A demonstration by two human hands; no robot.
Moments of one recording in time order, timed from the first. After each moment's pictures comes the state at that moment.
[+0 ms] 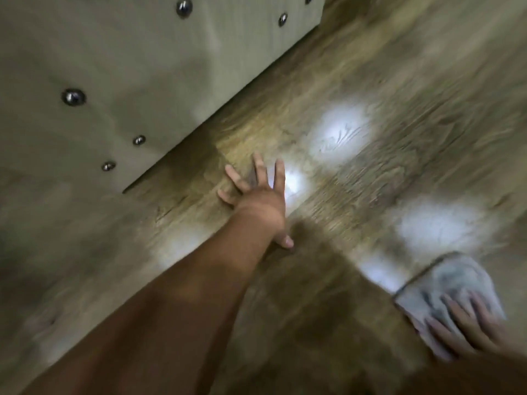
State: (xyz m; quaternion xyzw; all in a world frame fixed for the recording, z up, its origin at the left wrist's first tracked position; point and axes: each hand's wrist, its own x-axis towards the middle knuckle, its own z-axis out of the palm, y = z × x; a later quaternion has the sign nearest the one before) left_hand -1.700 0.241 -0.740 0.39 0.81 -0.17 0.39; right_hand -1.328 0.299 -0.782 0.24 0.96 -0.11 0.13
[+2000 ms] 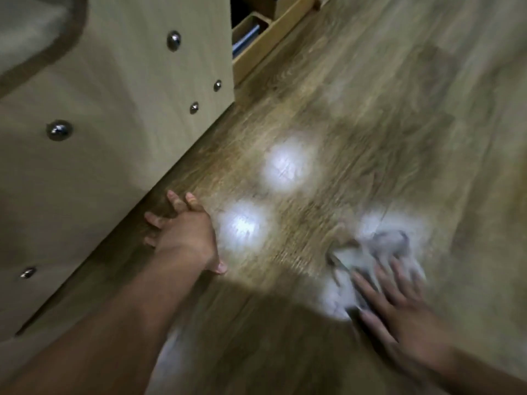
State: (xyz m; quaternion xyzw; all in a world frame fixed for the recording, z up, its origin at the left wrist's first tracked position) left_hand -1.770 0.318 -0.741 0.36 0.85 -0.16 0.35; right_hand -1.426 0.339 -0.766 0.40 0.91 -0.07 0.10
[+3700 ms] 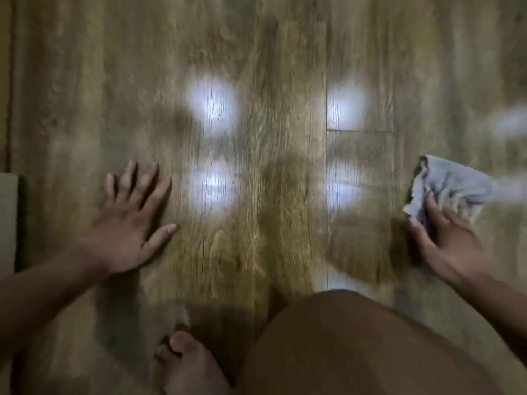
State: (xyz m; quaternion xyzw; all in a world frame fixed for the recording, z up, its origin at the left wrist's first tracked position) left_hand -1.729 0.480 -0.767 0.84 0.49 -0.16 0.18; right_hand -1.205 0.351 -0.741 0.83 0.50 -0.22 0.11
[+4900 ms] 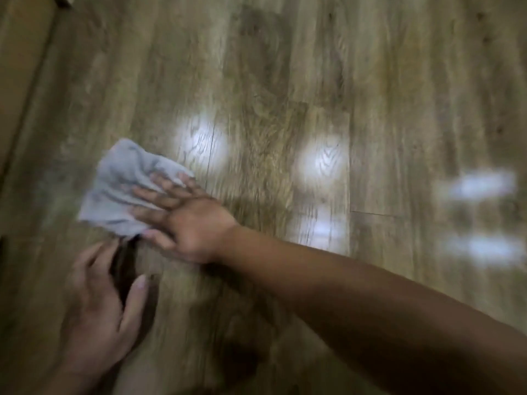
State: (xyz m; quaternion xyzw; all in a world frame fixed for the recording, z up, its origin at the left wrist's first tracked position) left_hand -1.735 0.470 -0.781 0.68 0.69 0.19 0.18; right_hand -1.574 0.590 -0.784 0.39 0.91 -0.18 0.02
